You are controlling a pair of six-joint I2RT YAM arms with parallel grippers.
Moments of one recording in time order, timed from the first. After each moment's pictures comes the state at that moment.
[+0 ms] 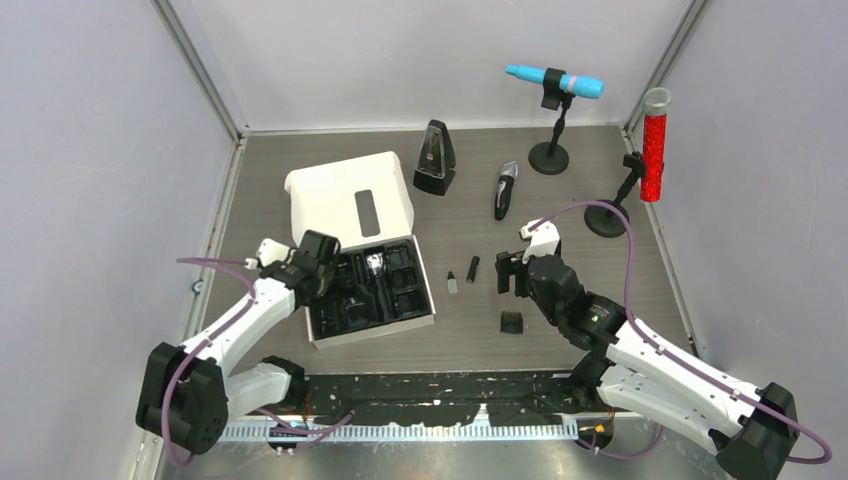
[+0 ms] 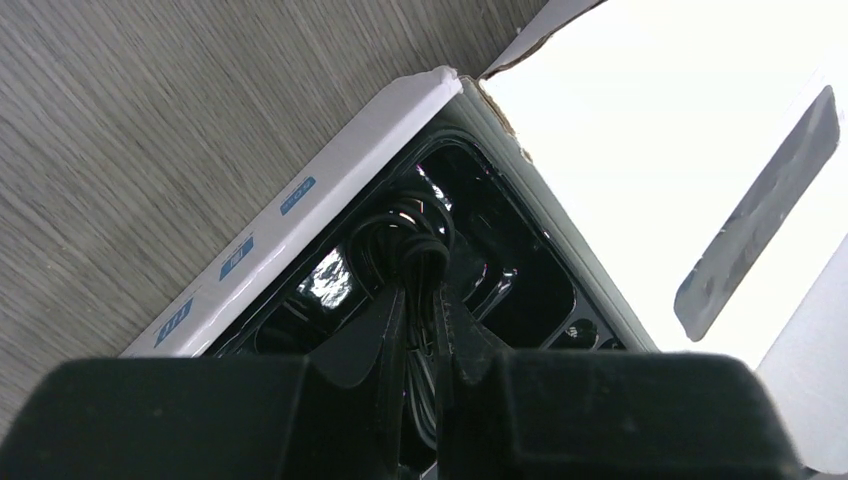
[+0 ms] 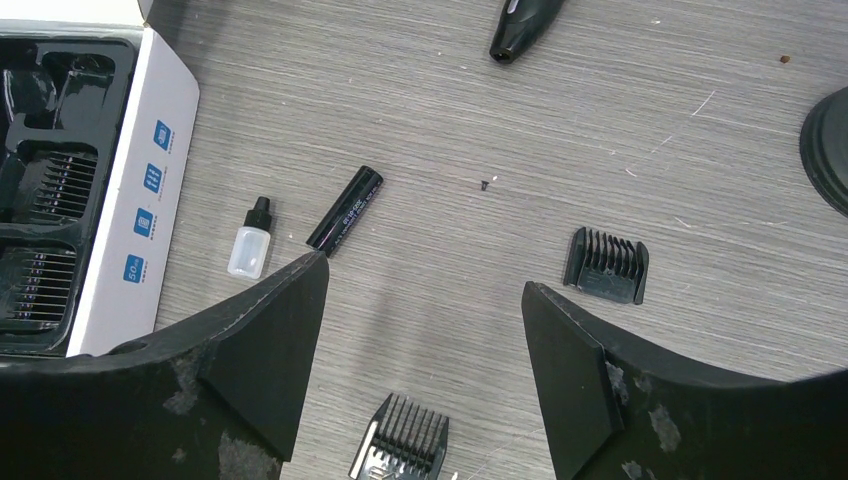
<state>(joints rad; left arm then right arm) -0.36 1.10 0.63 -0.58 -0.50 -1.44 0.79 0.75 0.52 -0.25 0.47 0.26</state>
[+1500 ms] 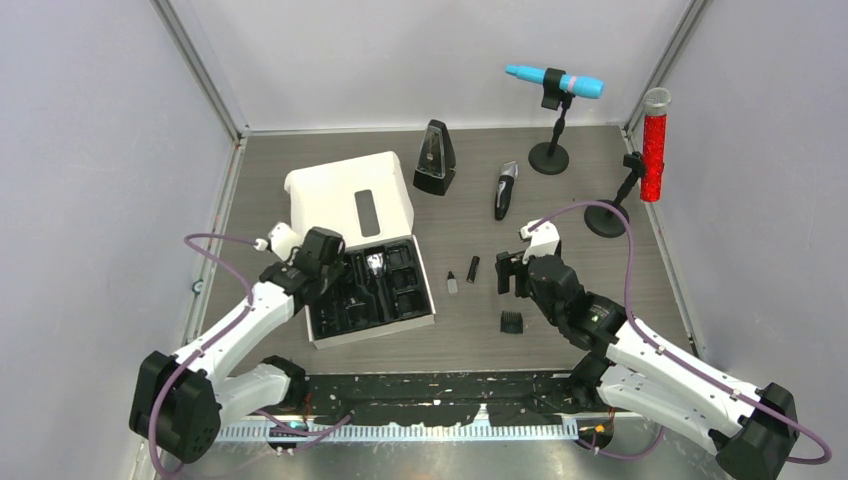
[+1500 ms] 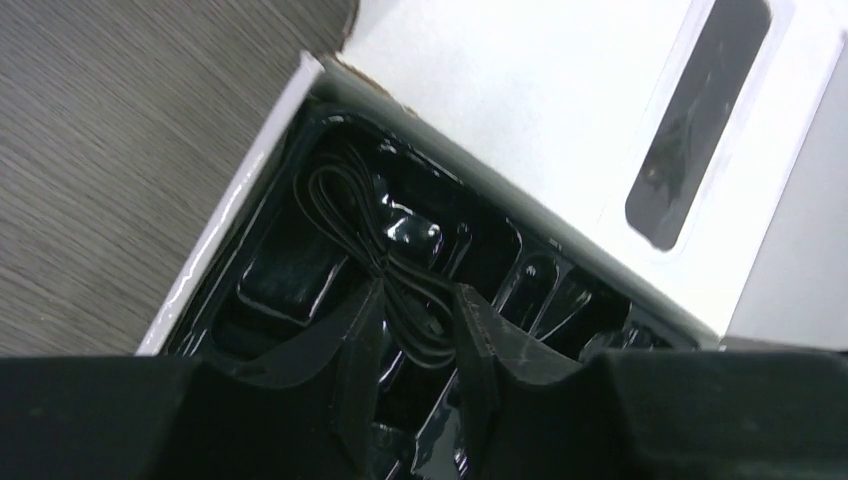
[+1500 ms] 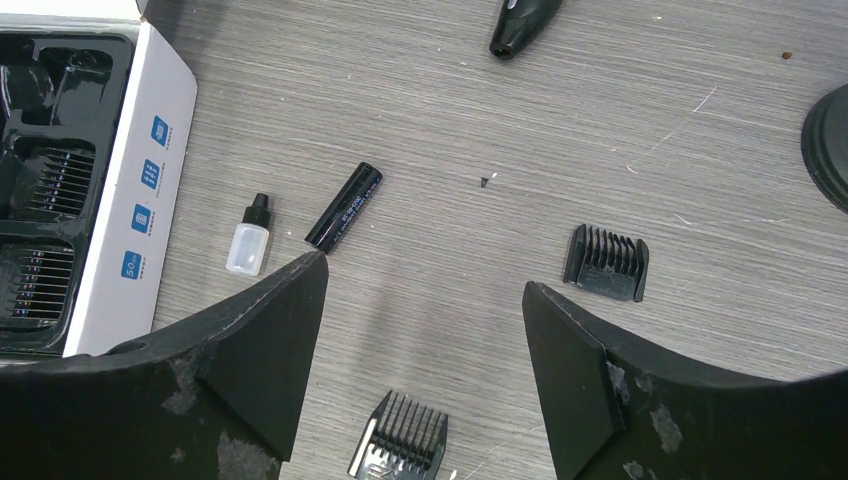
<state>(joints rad) -0.43 1.06 0.65 -0.52 -0.52 -1.21 0.78 0.75 0.52 -0.26 0.47 0.26</state>
